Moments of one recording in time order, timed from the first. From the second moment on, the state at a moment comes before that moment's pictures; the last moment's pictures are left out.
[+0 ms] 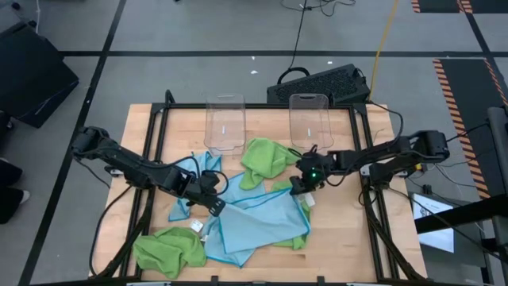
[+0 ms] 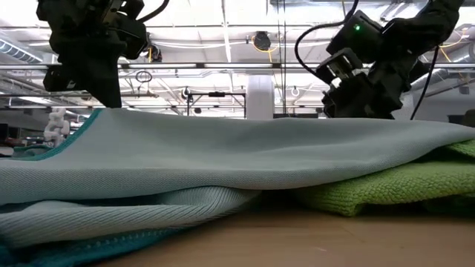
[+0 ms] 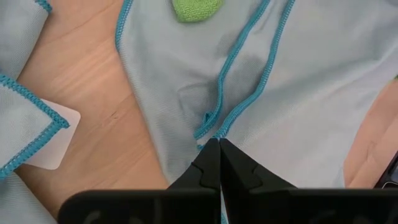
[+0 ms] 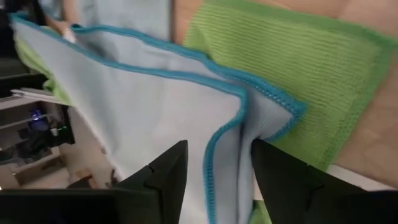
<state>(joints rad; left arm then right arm) -0.35 1.37 0.87 -0.59 -0.14 -1.21 -0.05 1.38 0.49 0.05 -0.42 1.29</state>
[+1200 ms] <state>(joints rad) -0.35 1.37 0.87 -0.58 -0.17 -1.22 -0.05 1.40 0.49 0.06 -0.52 1.34</state>
